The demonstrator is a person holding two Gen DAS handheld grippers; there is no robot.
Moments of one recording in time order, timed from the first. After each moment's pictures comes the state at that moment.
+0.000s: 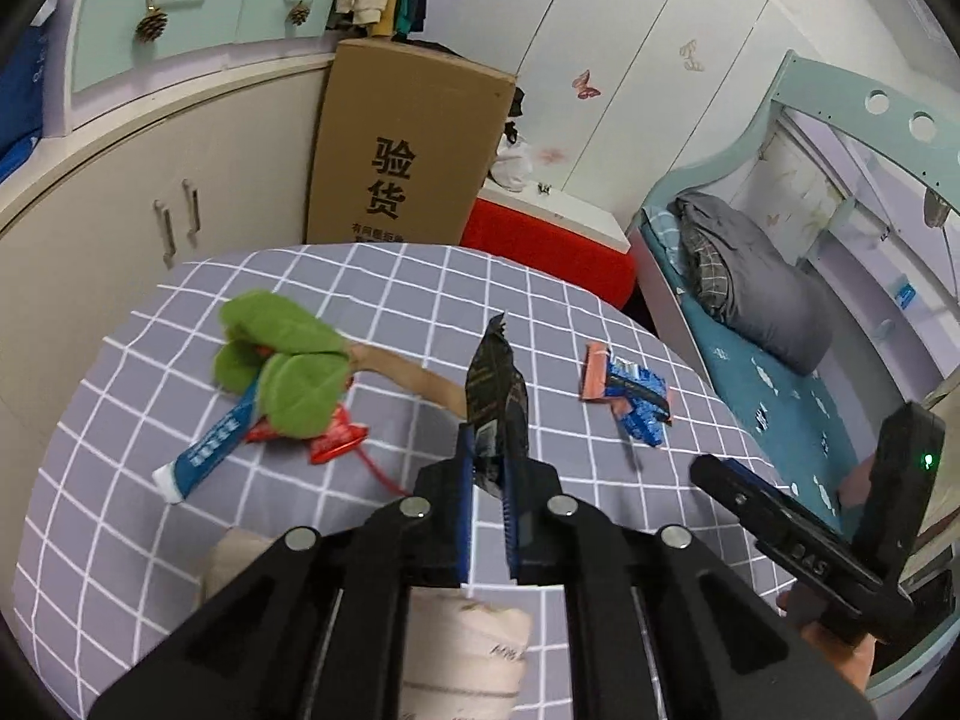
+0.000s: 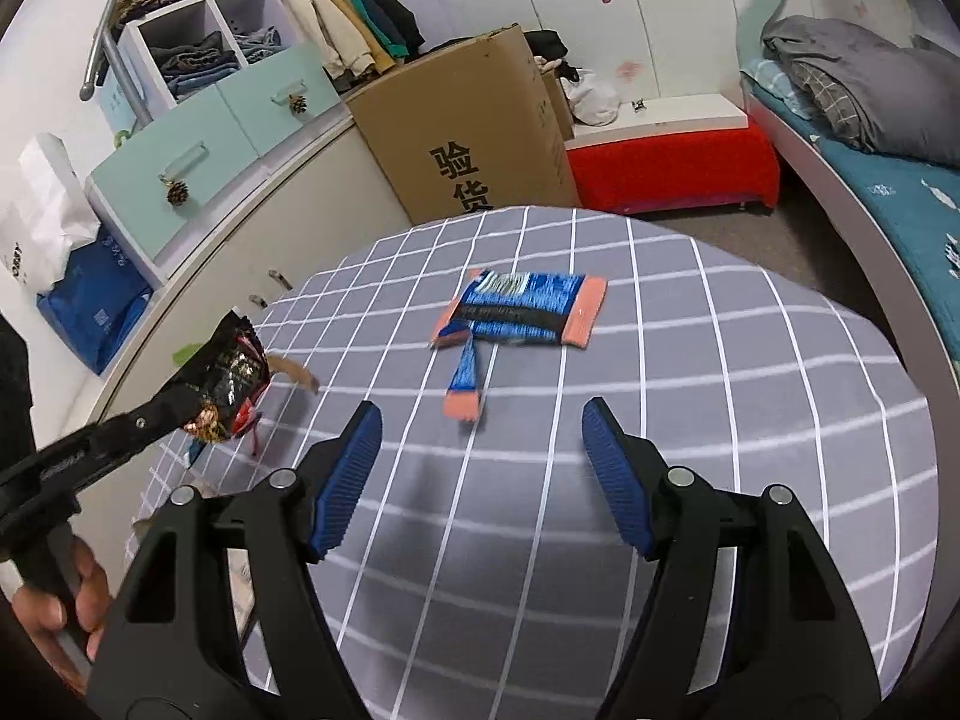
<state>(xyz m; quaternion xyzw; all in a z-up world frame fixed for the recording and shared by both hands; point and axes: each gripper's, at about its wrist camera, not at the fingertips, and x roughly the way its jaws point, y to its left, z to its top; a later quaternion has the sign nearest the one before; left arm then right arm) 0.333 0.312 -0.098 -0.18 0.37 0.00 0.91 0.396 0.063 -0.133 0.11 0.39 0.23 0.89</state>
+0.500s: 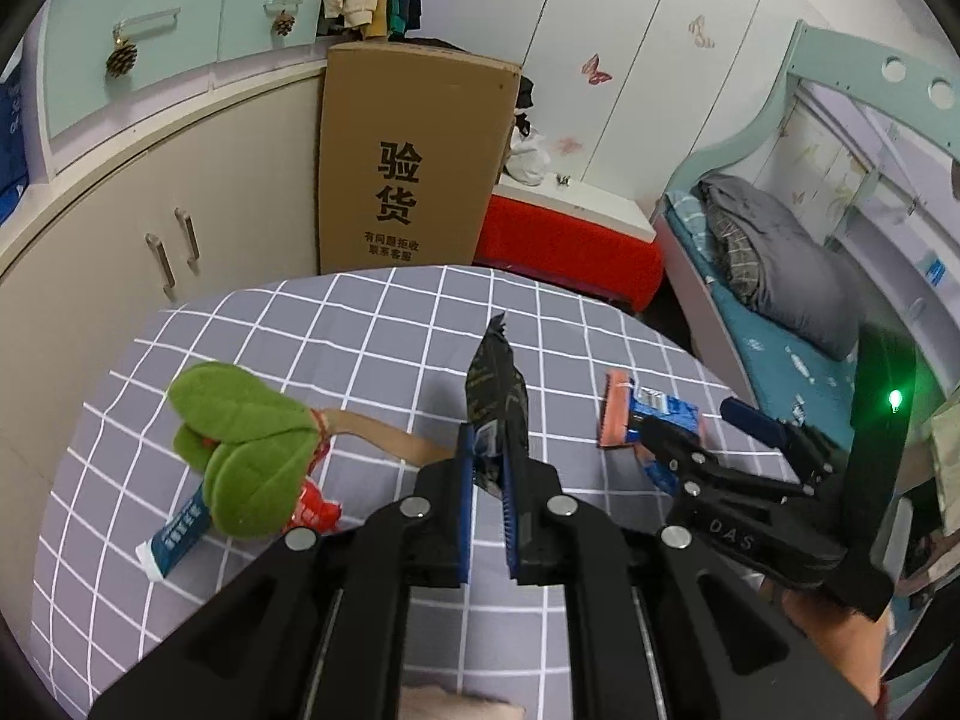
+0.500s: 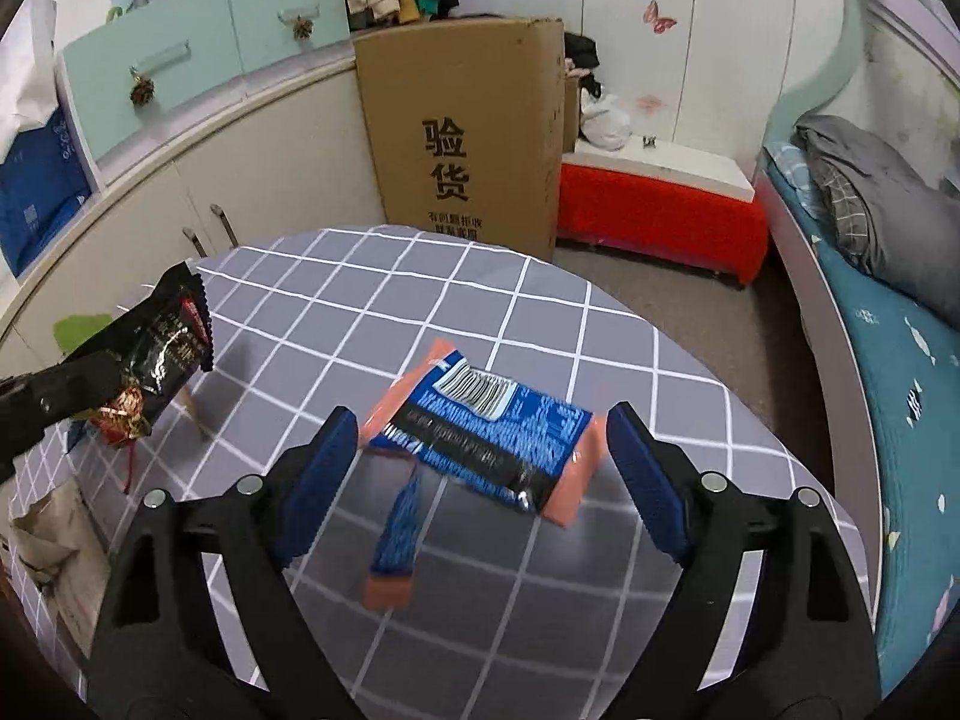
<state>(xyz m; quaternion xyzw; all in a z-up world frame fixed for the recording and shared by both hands) 0.383 0.294 -0.099 -0.13 0.39 0.03 0.91 0.471 0.113 -0.141 -0.05 0.39 0.21 0.90</state>
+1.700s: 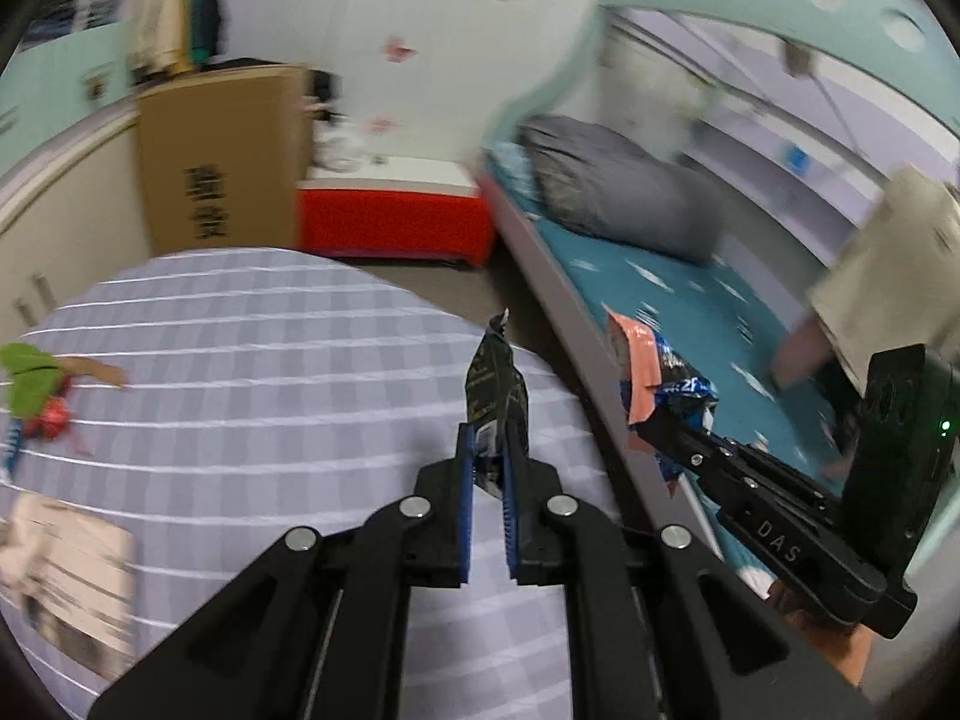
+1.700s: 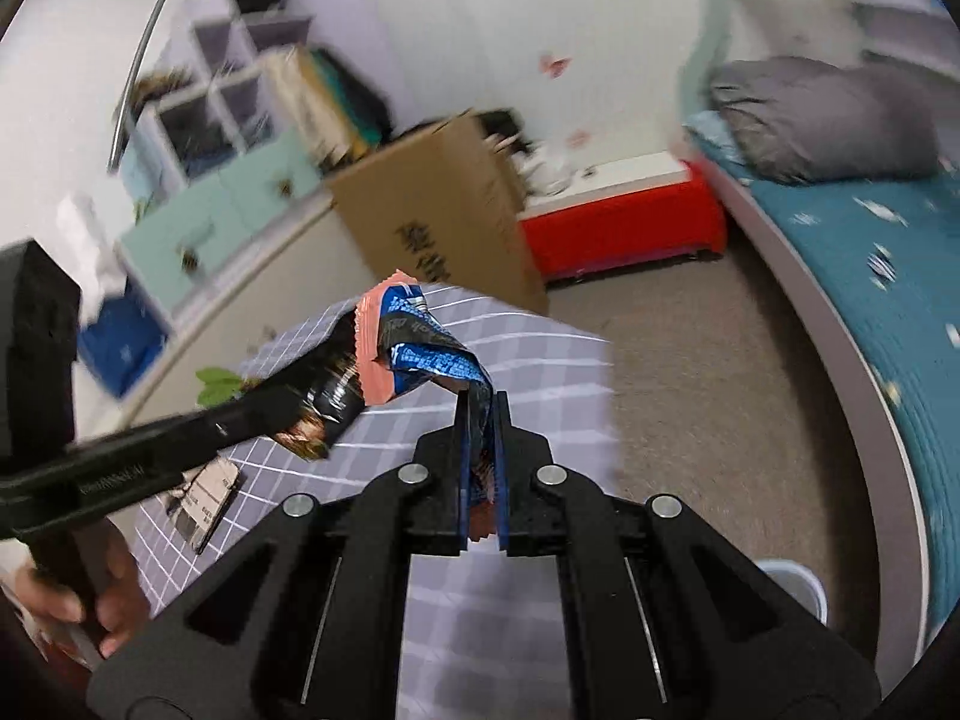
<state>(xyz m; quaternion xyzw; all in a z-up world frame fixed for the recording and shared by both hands) 0.303 0.061 -0.064 -0.07 0.38 -0.15 0.91 0.300 -0.150 -0.103 0.16 0.31 0.20 0.92</state>
